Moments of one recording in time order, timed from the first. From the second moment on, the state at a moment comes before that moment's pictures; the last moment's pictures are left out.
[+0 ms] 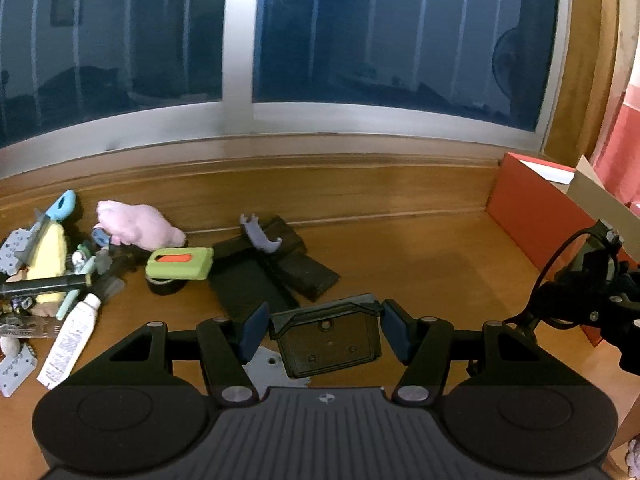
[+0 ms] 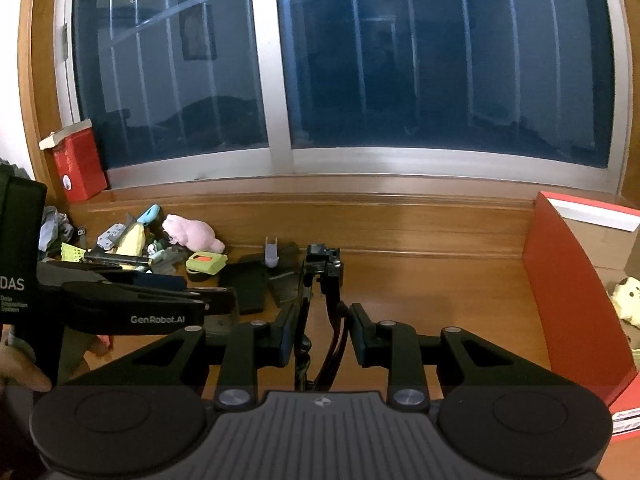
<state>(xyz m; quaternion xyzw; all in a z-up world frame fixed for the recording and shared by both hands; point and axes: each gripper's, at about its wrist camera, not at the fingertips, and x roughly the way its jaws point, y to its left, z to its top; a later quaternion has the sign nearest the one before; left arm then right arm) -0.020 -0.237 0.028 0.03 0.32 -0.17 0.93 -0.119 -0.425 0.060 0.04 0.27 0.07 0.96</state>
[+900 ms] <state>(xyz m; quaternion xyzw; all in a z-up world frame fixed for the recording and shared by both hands) -0.012 -0.341 0.037 0.05 0.31 -0.21 0.92 -0.120 -0.525 0.063 0.07 0.25 0.05 0.97</state>
